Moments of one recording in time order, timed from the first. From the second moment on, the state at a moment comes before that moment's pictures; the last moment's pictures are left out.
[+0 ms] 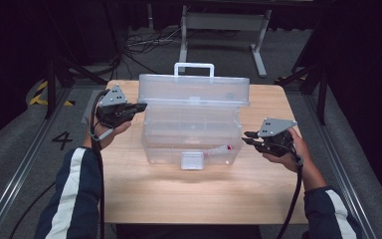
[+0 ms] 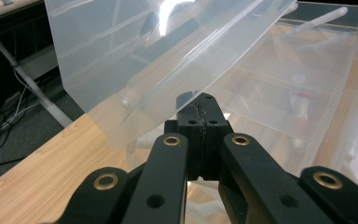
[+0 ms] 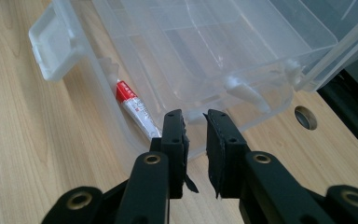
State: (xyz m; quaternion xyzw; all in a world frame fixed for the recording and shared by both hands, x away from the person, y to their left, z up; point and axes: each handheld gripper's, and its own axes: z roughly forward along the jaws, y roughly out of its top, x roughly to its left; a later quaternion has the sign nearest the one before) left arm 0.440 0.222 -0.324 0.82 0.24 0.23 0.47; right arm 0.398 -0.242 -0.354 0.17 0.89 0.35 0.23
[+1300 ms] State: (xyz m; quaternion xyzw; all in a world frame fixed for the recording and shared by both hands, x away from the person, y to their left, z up) left arm 0.414 0.227 -0.350 0.85 0.22 0.22 0.43; right arm 0.397 -0.258 -0.378 0.20 0.89 0.34 0.22
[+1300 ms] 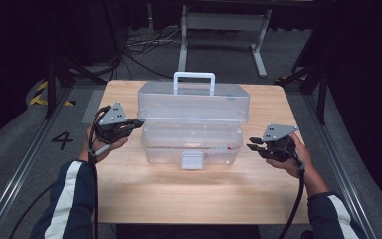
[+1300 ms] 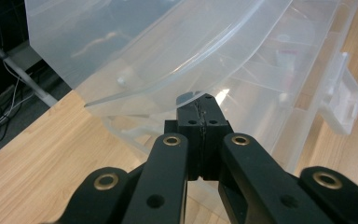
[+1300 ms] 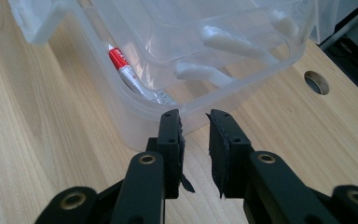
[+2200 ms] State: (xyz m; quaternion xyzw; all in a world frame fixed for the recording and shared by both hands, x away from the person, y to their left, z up) left arm 0.403 0.234 -0.369 0.86 0.23 0.22 0.41; right arm 0.393 -0.262 -0.389 0.21 0.89 0.33 0.21
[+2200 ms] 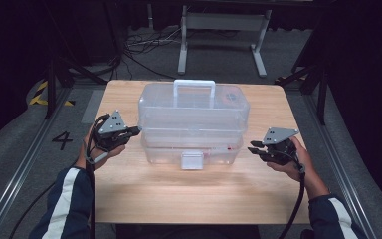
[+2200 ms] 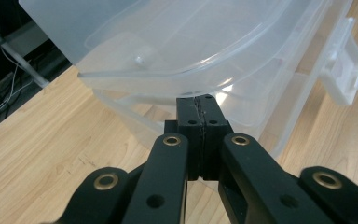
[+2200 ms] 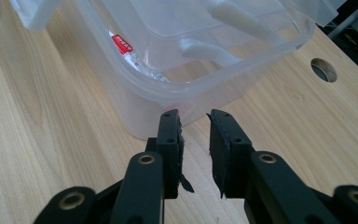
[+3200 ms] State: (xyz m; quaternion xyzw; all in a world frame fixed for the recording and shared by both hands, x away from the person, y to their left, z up) left arm 0.398 0.230 -0.400 0.88 0.24 0.22 0.34; right arm 0.389 -0.262 -0.396 0.21 0.90 0.33 0.20
